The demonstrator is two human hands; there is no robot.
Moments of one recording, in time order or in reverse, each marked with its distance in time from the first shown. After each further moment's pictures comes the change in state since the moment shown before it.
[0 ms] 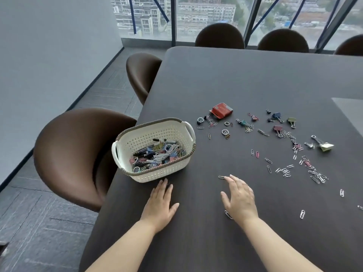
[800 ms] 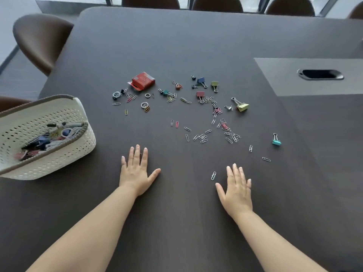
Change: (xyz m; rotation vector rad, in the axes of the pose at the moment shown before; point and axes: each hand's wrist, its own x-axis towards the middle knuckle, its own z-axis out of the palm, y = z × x) left_hand 0.091 0.185 0.050 0.252 -0.078 -0.043; right_hand -0.071 0.227 -0.055 -0.159 -0.050 0.317
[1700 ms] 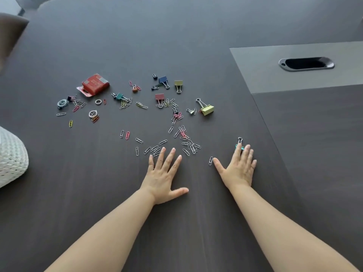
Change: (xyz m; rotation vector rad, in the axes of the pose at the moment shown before) left_hand 0.051 0.211 -0.011 0.095 -0.032 0.404; right_hand 0.140 0.129 -0.046 0.042 0.000 0.251
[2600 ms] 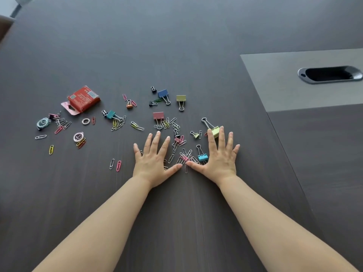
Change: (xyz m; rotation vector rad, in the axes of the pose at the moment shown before) left_hand 0.119 -0.066 -0.039 -0.106 0.108 -0.257; right_hand 0.104 -0.093 -0.005 -0.085 -0.060 -0.358
